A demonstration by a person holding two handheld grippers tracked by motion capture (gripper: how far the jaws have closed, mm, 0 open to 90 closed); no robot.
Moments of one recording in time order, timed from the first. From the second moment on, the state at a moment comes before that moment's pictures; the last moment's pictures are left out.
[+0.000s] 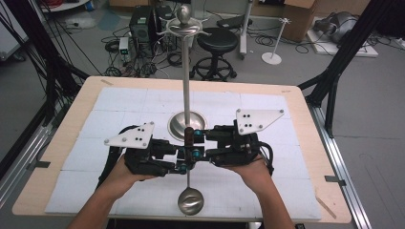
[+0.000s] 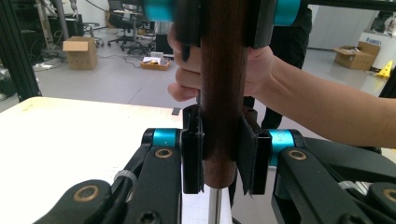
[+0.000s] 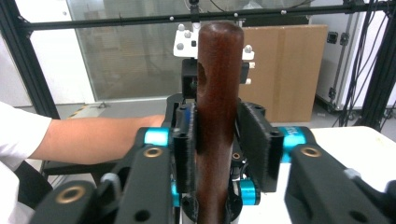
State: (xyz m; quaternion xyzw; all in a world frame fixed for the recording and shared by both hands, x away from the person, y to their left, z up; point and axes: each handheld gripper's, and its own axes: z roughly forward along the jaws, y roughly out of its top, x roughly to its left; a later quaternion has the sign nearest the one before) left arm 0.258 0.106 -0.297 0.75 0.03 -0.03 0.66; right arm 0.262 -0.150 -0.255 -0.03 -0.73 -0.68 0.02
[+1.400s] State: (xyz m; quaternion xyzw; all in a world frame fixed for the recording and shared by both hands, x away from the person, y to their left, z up) left arm 0.232 0.250 -0.380 0.70 0.26 0.15 0.65; right arm 0.336 -0.134 -0.195 -0.15 -0.73 -0.66 -0.06
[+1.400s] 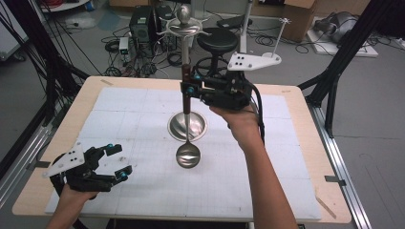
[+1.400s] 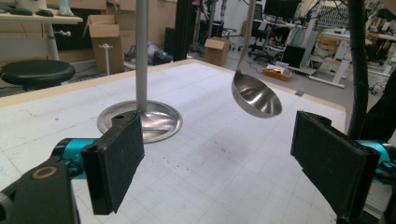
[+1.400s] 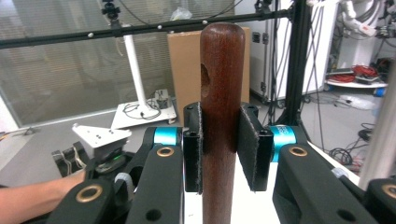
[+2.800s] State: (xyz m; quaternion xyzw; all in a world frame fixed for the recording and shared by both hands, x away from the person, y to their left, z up) left arm 0.229 0.253 -0.380 0.70 0.26 0.16 0.64; right arm 0.403 -0.120 -0.166 -0.19 -0.74 -0.64 -0.06
